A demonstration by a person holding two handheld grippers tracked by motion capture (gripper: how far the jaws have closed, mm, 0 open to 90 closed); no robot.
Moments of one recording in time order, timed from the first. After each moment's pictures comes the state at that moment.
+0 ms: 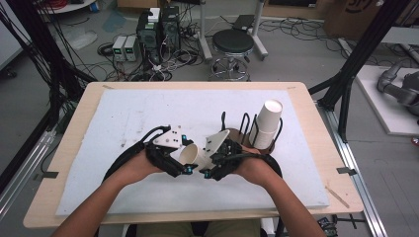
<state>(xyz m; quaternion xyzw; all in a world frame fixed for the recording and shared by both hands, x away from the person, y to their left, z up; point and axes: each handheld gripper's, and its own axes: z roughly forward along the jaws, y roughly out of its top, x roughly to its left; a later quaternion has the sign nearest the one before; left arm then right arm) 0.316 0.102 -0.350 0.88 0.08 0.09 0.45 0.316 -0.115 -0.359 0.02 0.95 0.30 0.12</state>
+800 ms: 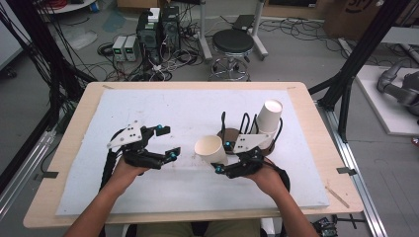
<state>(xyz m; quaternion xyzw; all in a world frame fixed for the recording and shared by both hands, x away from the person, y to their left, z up) 0.310 0.170 -0.380 0.71 0.21 0.13 0.66 0.313 -0.178 -0.388 0.15 0.86 0.47 0.11</state>
